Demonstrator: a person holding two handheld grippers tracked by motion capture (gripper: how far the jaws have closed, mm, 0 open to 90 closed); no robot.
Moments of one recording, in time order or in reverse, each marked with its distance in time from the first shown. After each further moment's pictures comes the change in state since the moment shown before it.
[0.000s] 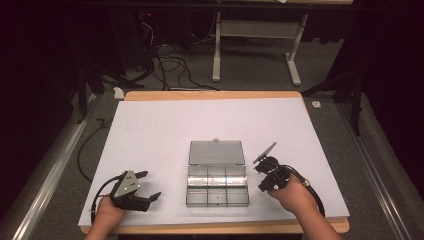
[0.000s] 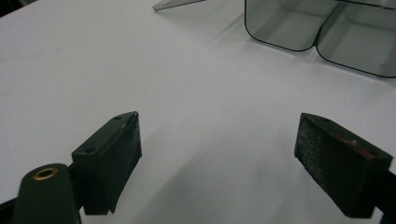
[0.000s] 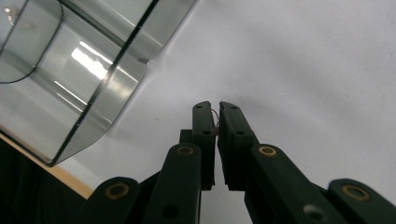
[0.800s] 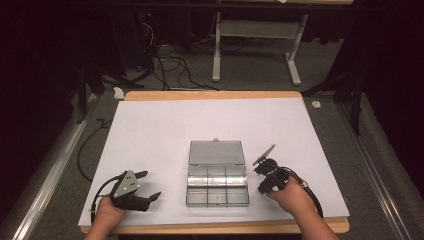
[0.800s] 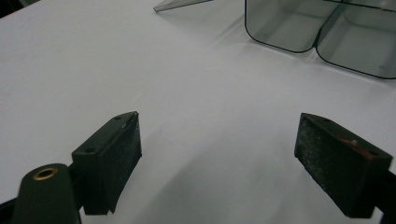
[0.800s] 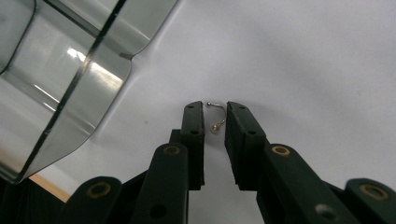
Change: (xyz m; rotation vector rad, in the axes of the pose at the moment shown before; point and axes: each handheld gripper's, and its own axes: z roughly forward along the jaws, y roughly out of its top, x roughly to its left) left arm 0.000 0.000 -0.001 -0.004 0.001 0.000; right arm -0.003 -0.001 0.015 0.016 -0.013 0.016
